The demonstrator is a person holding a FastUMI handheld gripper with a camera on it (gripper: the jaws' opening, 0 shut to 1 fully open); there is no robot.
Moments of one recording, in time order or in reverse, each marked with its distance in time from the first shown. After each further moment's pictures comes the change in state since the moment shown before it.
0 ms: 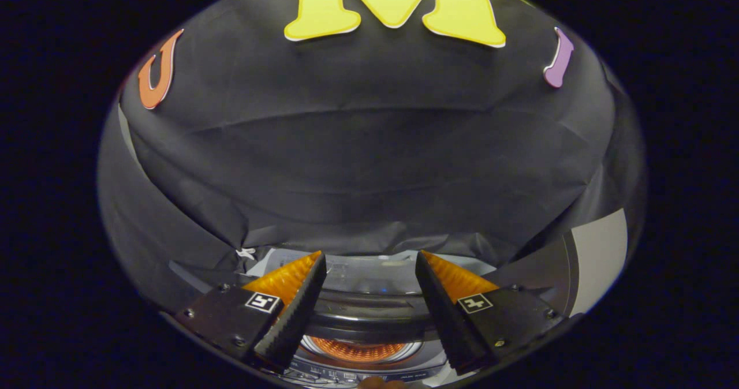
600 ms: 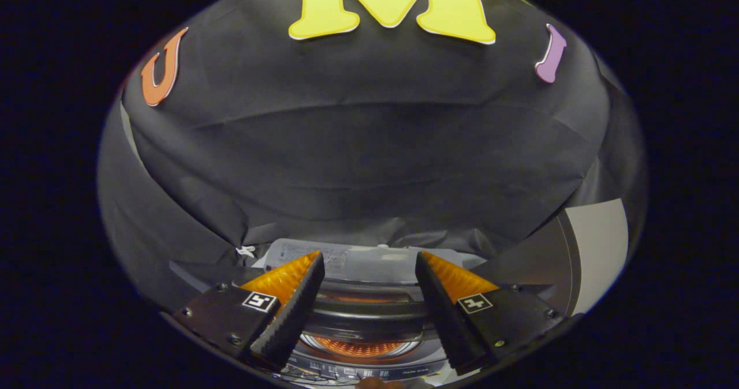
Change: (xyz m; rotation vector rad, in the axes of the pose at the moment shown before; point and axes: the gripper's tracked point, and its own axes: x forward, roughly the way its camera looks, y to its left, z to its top) arm -0.014 0.000 -0.028 -0.012 0.010 0.007
